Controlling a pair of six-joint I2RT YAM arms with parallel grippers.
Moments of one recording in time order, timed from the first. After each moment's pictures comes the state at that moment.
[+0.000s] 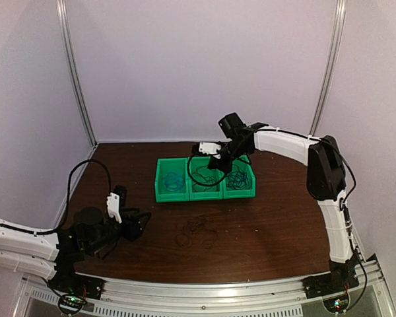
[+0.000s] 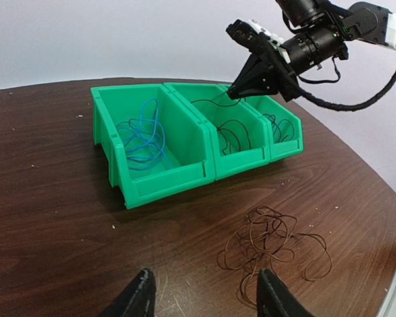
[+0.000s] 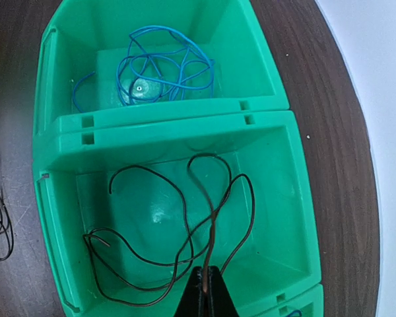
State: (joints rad) left arm -1.01 0.94 0.14 0.55 -0.35 -0.40; right arm 0.59 2.25 1.99 -0.66 -0.30 -0.82
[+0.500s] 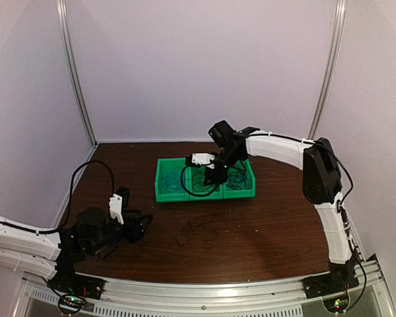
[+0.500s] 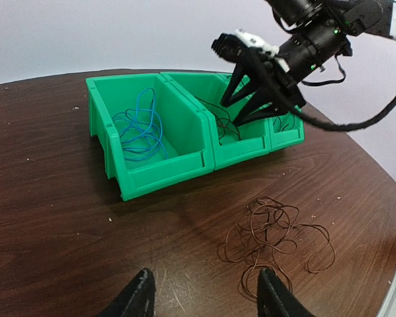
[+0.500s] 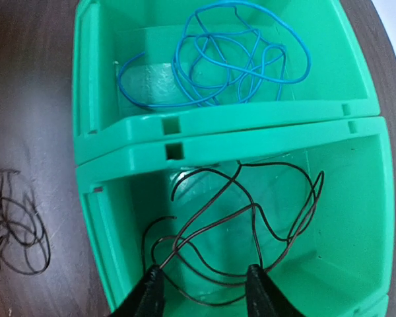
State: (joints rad) left arm -1.01 0.97 0.15 0.55 -0.34 -0.40; right arm 0.67 2.31 2.01 -0.76 -0.24 -0.78
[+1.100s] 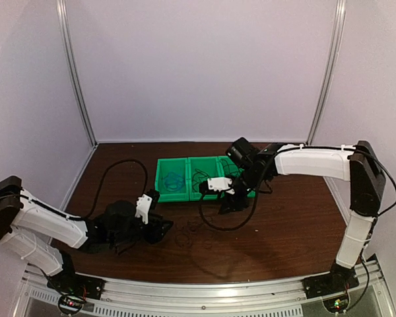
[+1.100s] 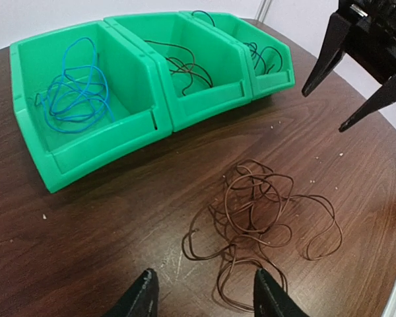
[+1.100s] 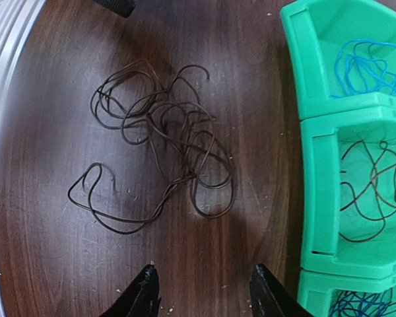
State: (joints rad) left arm -1.00 1.37 0.34 0.57 -0.20 -0.38; right arm 0.75 1.83 1.40 -0.68 -0.38 -0.81
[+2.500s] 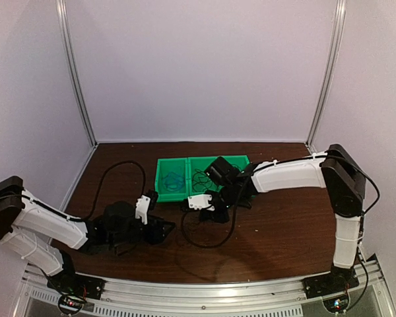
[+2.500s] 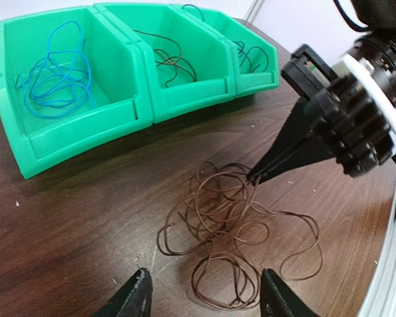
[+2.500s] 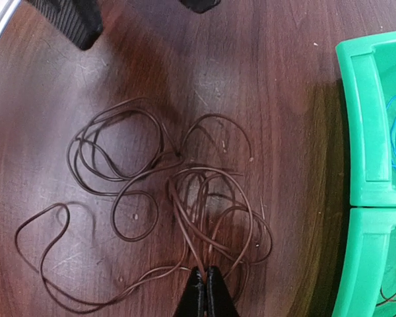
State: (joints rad) left arm -1.00 1.39 0.33 0.61 -0.13 -0.49; right arm 0.89 1.99 1.37 -0.43 -0.33 -0.78
